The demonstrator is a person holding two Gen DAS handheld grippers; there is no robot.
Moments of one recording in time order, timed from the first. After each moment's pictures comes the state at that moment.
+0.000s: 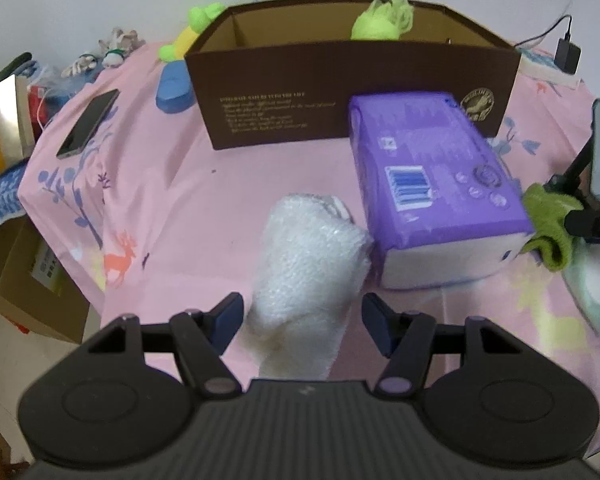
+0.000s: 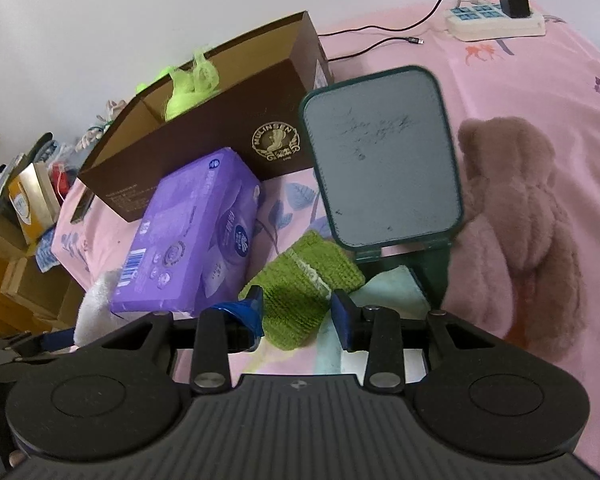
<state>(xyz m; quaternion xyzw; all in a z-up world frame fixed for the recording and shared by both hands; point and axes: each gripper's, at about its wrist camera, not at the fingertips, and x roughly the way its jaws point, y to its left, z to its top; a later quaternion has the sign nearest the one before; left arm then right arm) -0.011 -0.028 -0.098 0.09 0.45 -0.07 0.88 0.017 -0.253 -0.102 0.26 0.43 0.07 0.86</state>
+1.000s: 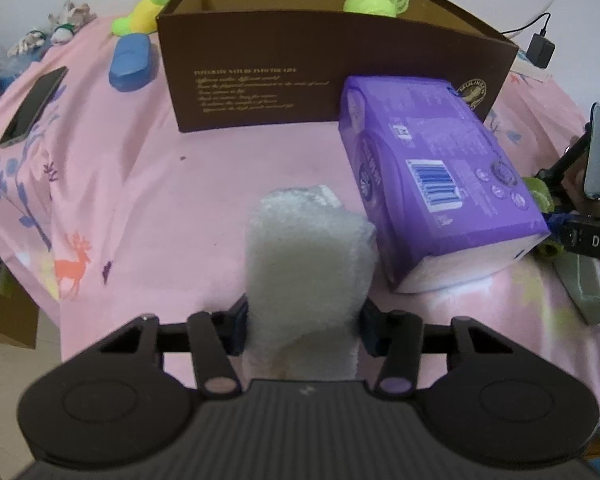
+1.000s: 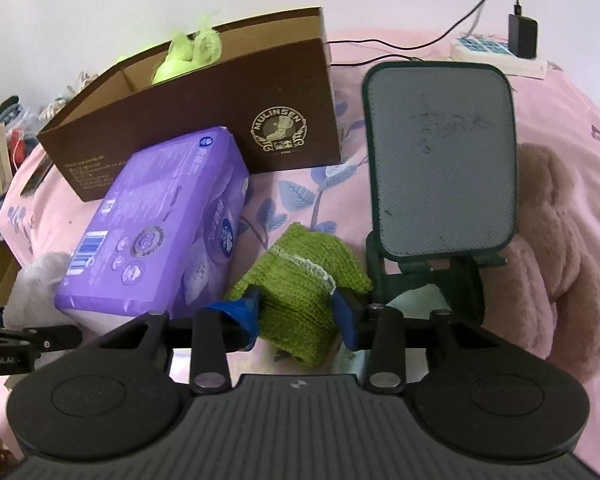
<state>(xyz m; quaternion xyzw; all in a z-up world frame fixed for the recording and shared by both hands) 0.024 0.002 -0.113 0.05 0.48 -0.17 0.86 0.034 -0.211 -0.116 0.17 0.42 0.01 0.89</state>
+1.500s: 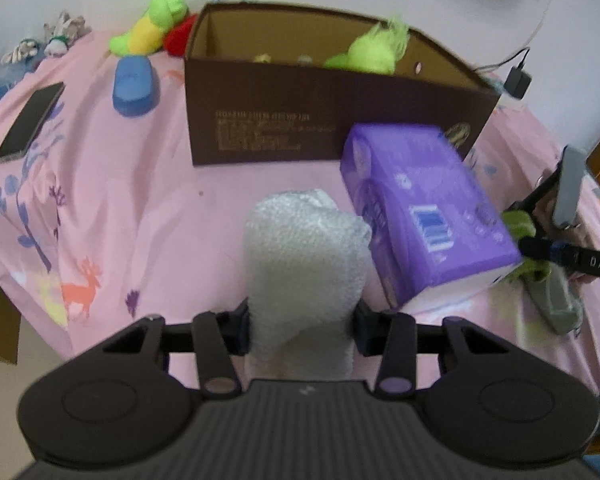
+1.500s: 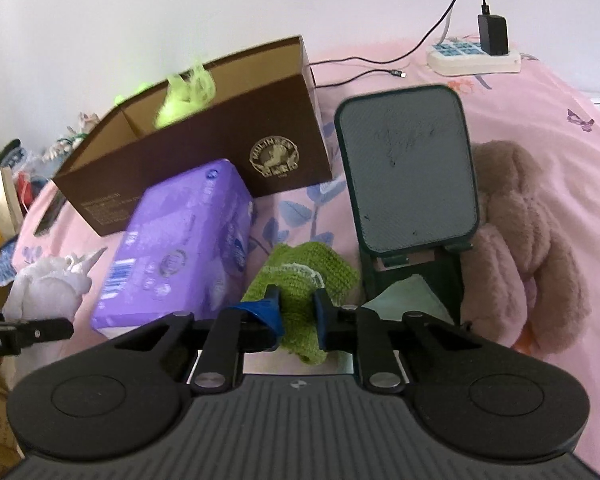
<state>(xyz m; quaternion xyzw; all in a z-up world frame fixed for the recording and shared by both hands) 0.032 0.037 -0.081 0.02 0.46 -0.21 0.86 0.007 -0.215 -0.091 0.22 0.39 -0.01 0.90</state>
